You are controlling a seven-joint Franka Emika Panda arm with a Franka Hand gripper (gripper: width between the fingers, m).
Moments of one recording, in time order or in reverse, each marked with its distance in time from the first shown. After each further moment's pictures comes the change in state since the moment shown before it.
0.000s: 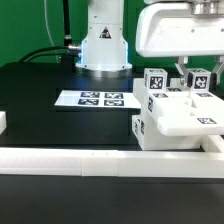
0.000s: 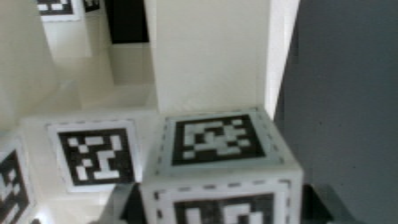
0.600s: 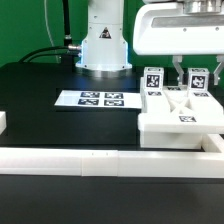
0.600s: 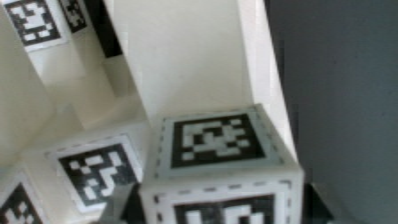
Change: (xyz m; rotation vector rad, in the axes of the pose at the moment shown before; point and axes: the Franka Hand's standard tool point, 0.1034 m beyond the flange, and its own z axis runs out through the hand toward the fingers) arm 0.005 0.009 -0.002 -0.001 0.038 0.408
